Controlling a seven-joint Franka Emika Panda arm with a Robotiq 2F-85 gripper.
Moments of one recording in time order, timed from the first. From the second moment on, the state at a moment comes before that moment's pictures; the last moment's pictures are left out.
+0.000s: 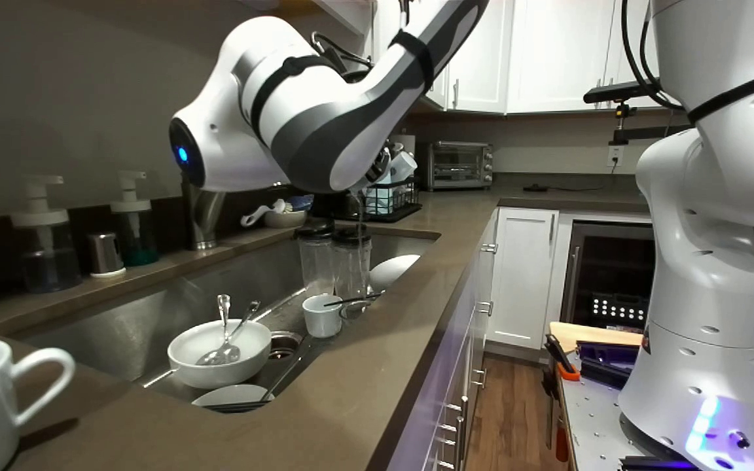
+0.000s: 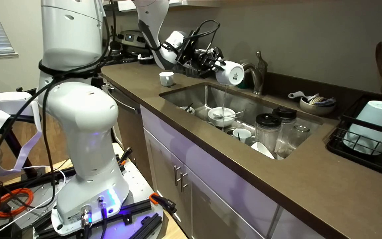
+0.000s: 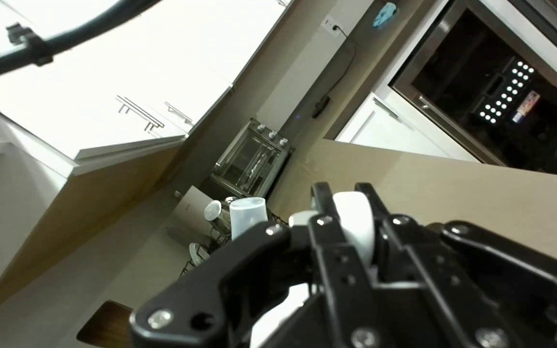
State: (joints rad) arm 0.27 0.29 0.19 -1.99 -1.17 0.98 0.22
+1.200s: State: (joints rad) arm 0.26 0.32 0.20 -1.96 -1.15 1.04 0.20
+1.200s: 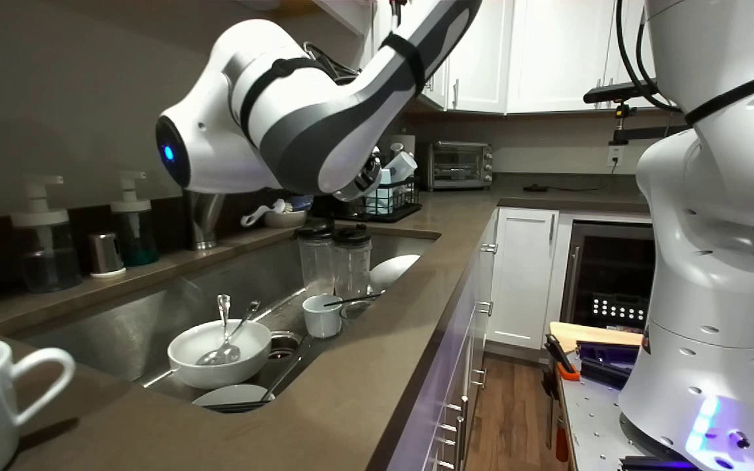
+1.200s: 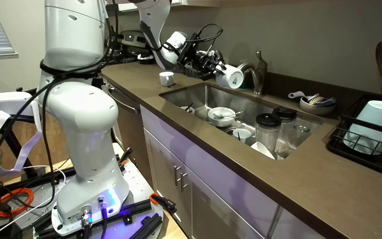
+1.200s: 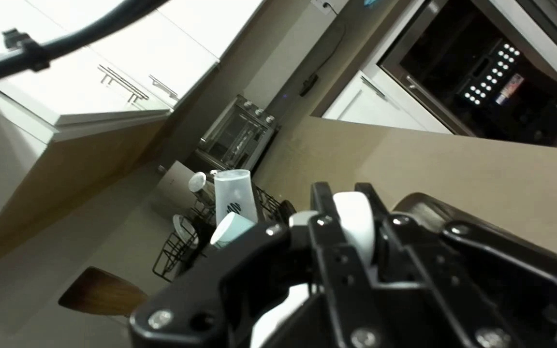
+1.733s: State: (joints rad) arm 0.26 0.28 0.23 -1.90 -0.95 1.23 0.20
